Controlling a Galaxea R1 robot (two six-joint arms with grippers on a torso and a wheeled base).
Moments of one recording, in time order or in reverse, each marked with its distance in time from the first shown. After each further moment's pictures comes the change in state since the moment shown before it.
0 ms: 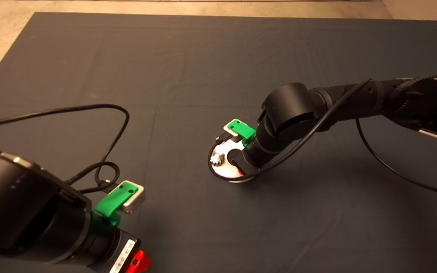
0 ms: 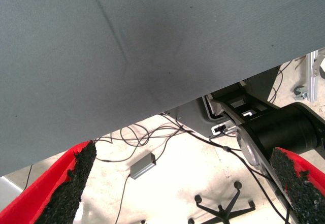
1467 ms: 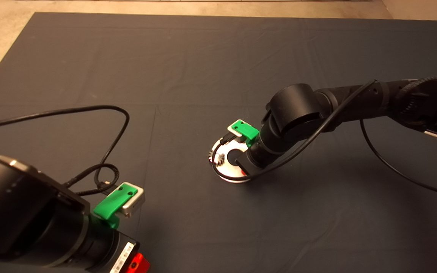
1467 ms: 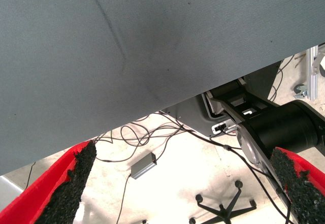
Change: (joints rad) left arm 0.000 -0.002 0.011 0.000 0.001 0.000; right arm -0.003 -0.021 0.016 0.016 0.002 0.004
